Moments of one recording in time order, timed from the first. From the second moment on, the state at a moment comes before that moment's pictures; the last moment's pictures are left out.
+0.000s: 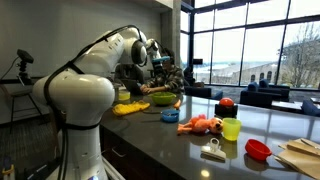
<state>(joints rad) 0.39 0.85 0.14 -0.72 -0.40 1.45 -0.64</state>
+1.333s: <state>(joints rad) 0.39 0.98 0.13 -0.70 -0.39 1.47 -0.44</state>
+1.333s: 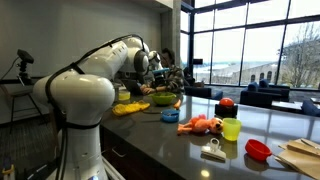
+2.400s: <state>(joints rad) 0.38 1.03 0.12 -0.69 -0.36 1.52 -0.43</state>
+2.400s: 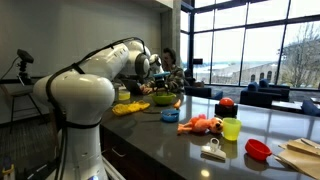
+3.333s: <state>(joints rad) 0.38 1.11 0.09 -0.67 -0.36 1.64 -0.40</state>
